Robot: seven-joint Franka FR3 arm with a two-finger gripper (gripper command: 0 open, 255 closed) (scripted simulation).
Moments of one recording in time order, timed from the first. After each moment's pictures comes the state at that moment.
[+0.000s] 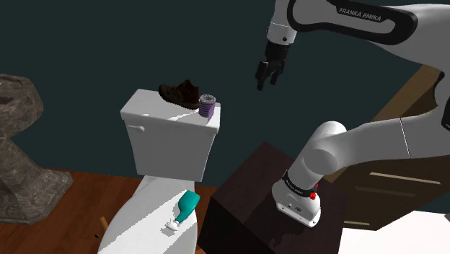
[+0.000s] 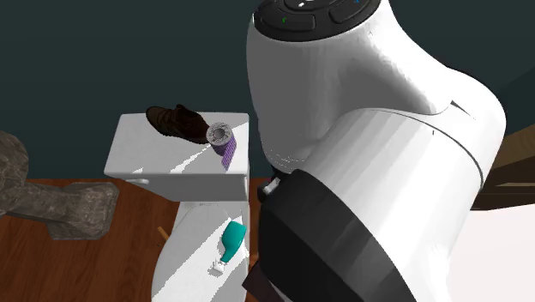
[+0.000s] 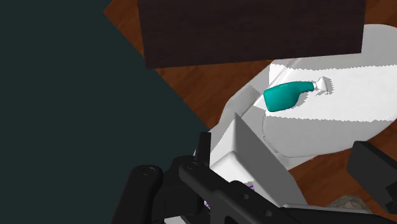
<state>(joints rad) 0.01 -0.78 -0.05 -2.39 -0.06 1.53 0.09</state>
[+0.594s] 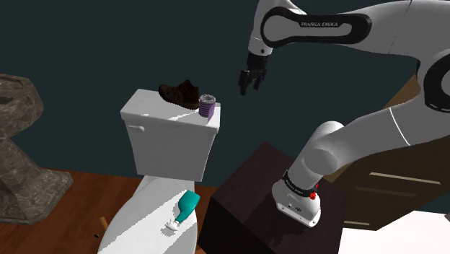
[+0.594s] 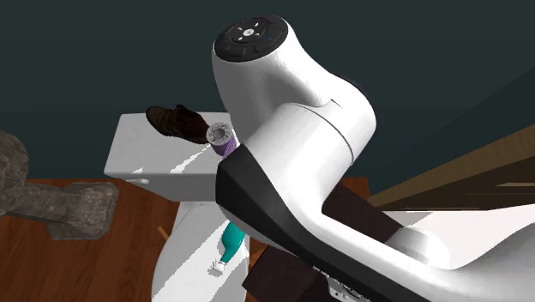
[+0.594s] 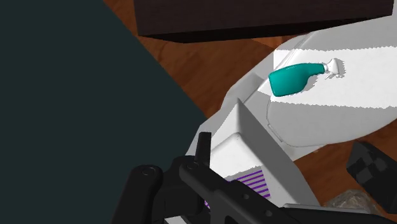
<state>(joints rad) 0.01 -0.59 -0.08 -2.42 -0.07 1.77 0.06</state>
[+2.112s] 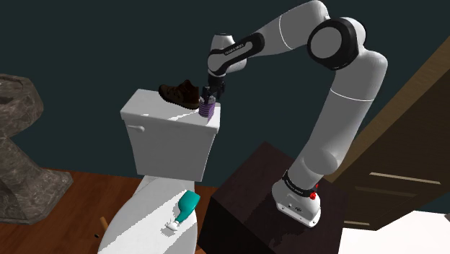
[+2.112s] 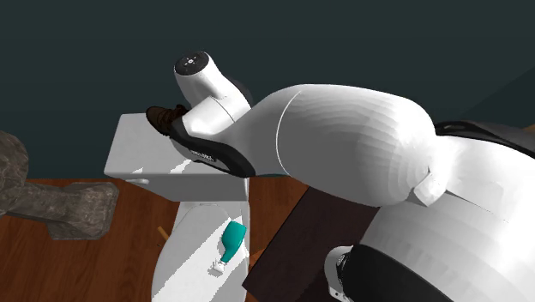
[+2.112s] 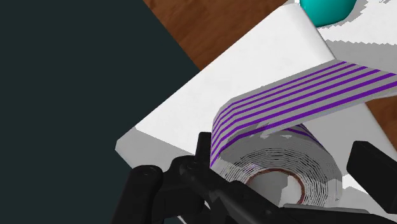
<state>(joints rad) 0.01 0.18 -0.14 -2.10 0.01 2.27 -0.07</state>
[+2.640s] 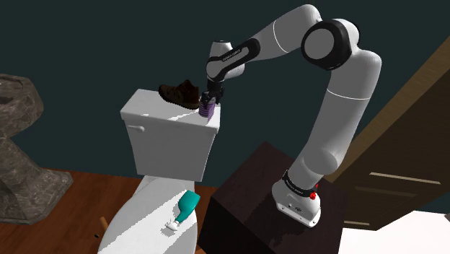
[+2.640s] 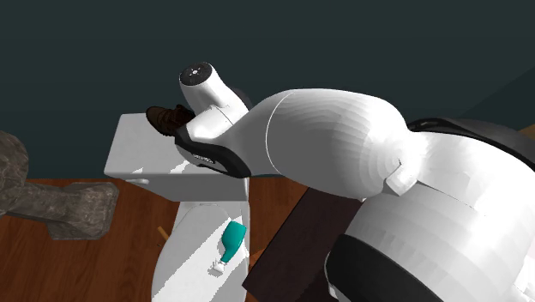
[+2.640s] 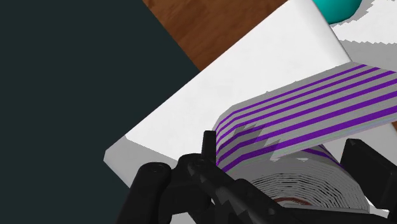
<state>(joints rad) 0.01 0.23 -0.14 -2.11 0.02 2.34 -0.07</state>
